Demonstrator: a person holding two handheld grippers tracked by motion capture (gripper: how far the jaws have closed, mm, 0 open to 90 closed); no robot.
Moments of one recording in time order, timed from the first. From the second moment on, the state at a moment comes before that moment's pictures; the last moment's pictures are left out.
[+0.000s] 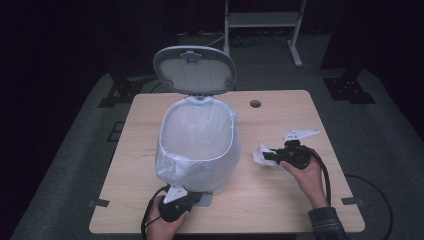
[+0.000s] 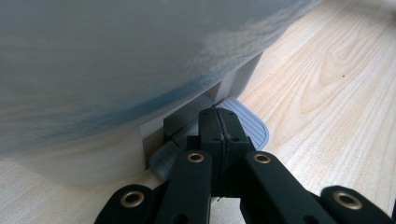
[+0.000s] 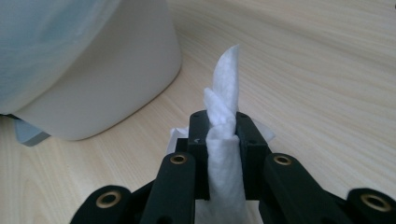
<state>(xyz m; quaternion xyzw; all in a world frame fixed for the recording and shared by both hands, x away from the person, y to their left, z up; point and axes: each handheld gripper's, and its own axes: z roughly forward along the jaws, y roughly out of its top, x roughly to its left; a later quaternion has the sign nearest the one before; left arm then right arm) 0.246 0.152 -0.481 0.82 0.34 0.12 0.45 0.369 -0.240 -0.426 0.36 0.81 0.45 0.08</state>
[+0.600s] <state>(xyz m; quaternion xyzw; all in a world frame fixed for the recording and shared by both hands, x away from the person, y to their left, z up) 0.246 0.152 -0.481 0.82 0.34 0.12 0.45 0.364 -0.240 -0.399 0.33 0.81 0.47 0.07</state>
